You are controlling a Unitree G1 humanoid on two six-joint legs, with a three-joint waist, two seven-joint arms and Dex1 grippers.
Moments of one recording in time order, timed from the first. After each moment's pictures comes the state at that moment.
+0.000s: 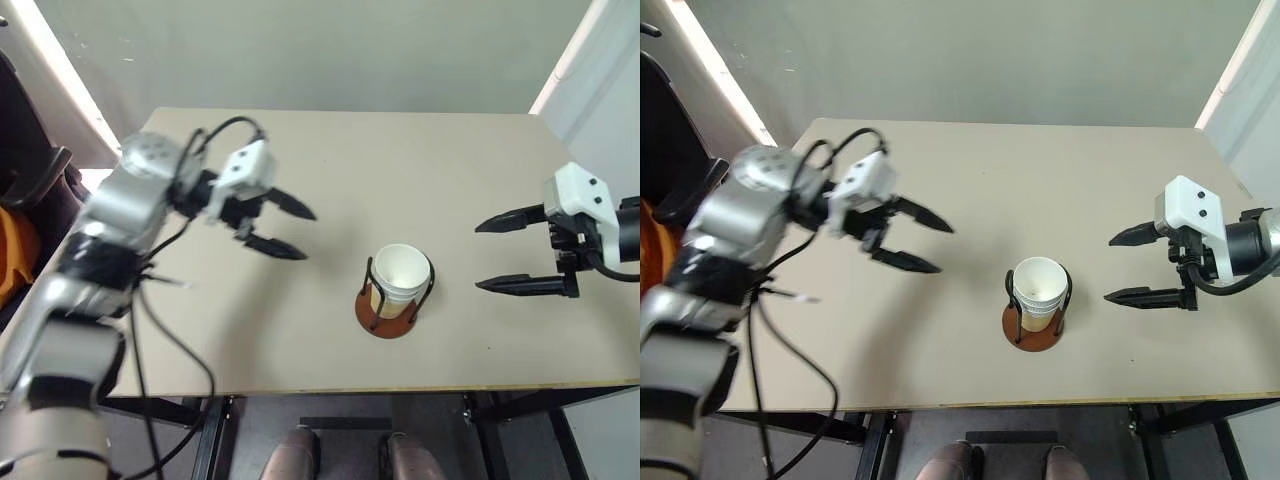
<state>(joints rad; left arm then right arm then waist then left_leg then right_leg) -0.94 0.97 -0.26 0.15 -0.50 0.36 -1.50 -0.53 -1.25 -0.07 -0.27 0.58 0.66 1.28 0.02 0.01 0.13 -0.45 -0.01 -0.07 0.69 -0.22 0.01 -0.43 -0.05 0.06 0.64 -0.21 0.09</state>
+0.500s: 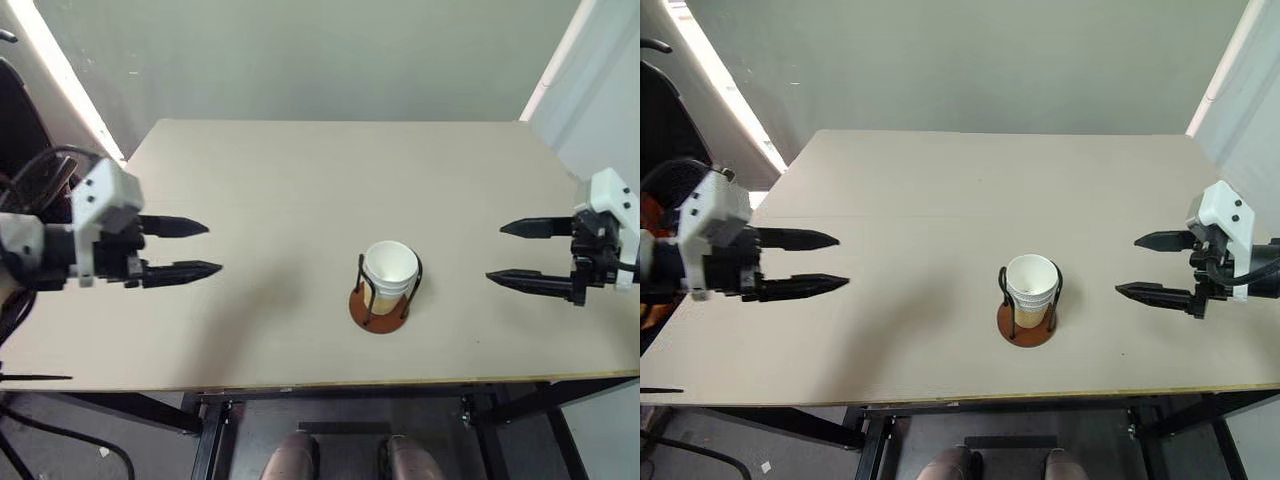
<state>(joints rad) -0.31 1.21 0.40 -0.24 -0.63 0.71 -1.23 -0.33 -1.19 -0.33 -0.35 0.68 0.81 1.14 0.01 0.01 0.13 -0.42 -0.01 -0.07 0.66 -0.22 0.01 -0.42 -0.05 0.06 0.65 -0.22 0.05</state>
